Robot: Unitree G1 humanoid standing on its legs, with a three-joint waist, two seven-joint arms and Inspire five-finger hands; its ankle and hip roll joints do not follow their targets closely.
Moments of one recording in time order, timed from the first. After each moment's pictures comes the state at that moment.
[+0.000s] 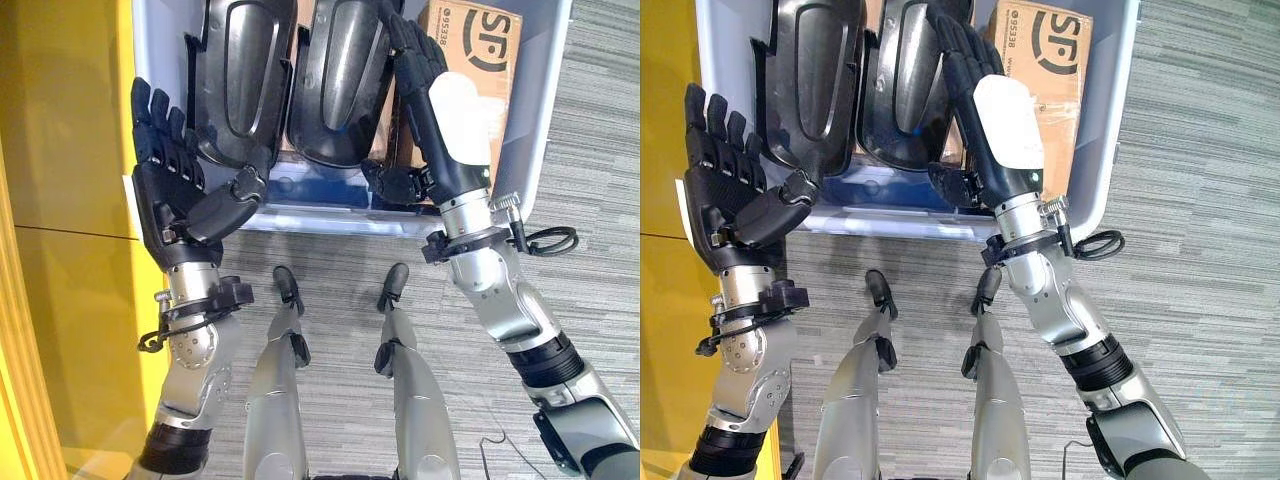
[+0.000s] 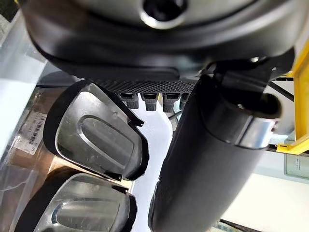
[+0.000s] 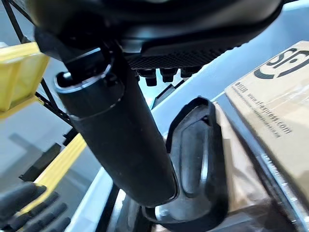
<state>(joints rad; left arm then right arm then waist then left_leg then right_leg) -0.17 0.36 -0.08 -0.31 -0.45 -0.31 0.47 -0.63 -0.46 0.34 -0.15 -0.50 0.01 -0.30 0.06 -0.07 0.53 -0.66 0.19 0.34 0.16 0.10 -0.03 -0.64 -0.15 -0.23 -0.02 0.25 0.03</state>
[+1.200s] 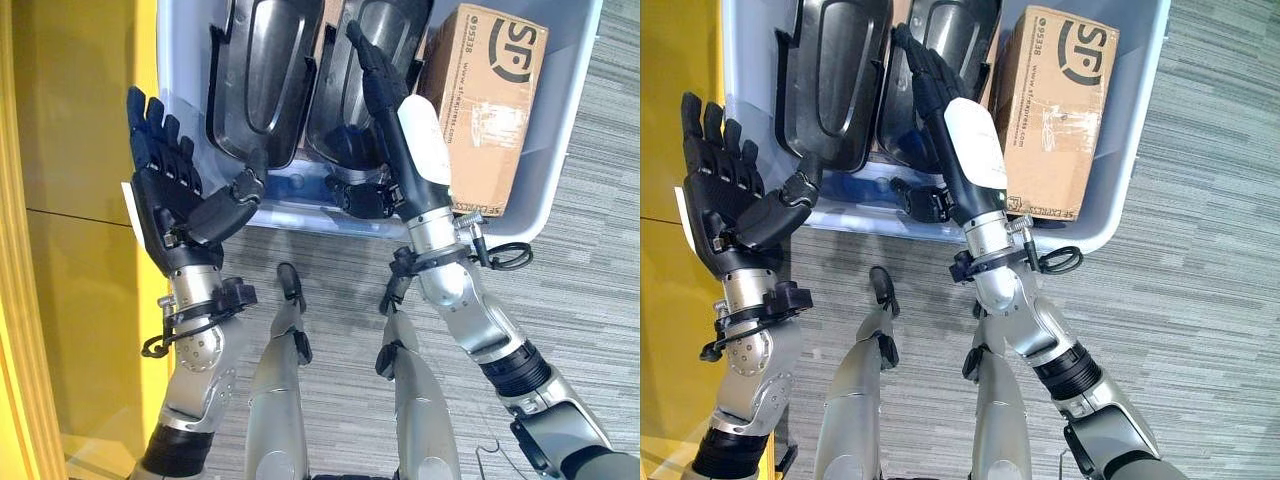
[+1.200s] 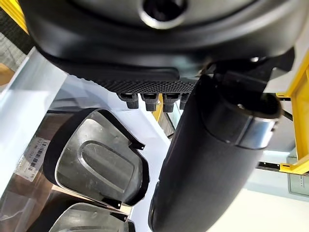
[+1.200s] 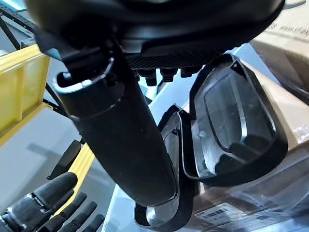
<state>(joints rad) -0.17 0.36 -0.11 -0.31 -0.42 -0.31 0.54 -0.65 -0.36 0.44 -0.08 -0.42 0.01 -0.38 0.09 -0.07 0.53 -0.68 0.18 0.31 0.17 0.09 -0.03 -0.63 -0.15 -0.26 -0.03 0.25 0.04</state>
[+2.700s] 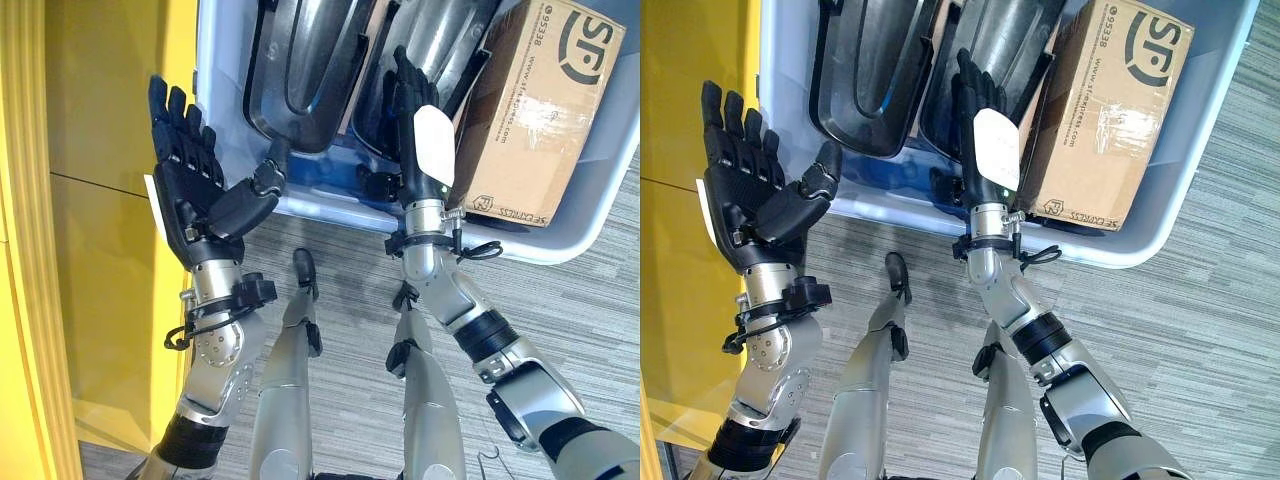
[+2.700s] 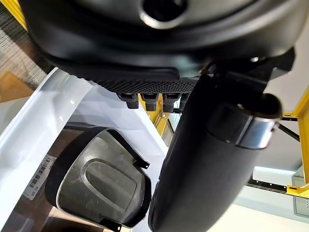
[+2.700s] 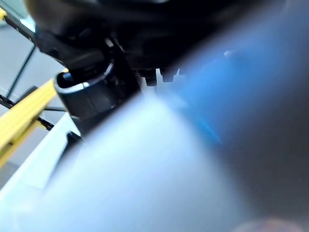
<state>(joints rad) -0.22 0.34 -0.19 -0.31 -0.42 -0.33 0.58 -0.83 -0.25 0.45 0.43 -0.47 0.07 -0.64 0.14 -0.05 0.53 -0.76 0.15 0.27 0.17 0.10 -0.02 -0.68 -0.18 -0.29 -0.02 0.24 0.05</state>
